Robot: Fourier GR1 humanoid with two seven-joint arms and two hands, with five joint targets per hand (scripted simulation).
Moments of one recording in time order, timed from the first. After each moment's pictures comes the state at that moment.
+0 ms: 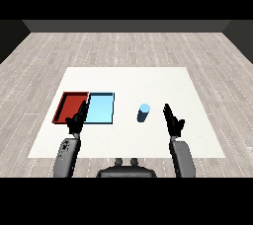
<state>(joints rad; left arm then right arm) -0.02 0.12 -0.02 -1.59 0.02 0.02 0.01 0.02 -0.05 0.01 -1.56 0.00 -0.01 0.00</state>
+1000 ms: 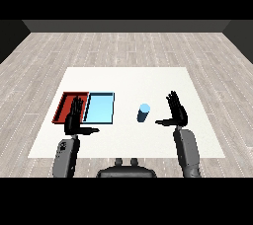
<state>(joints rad) -0.01 0.08 0.05 -1.64 0.10 -0.09 -0.36 -0.17 -0.12 -0.12 -1.45 -0.19 0.19 -0.21</state>
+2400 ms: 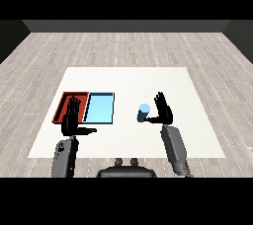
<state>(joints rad) 0.00 0.07 0.08 -1.66 0.13 -0.12 -0.38 -0.25 -0.01 -0.05 -1.28 -0.26 0.12 -0.24</state>
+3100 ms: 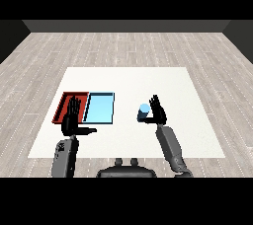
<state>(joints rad) 0.00 0.06 0.08 -1.67 0.13 -0.12 -0.36 -0.30 0.00 0.01 -1.09 -0.33 0.08 -0.34</state>
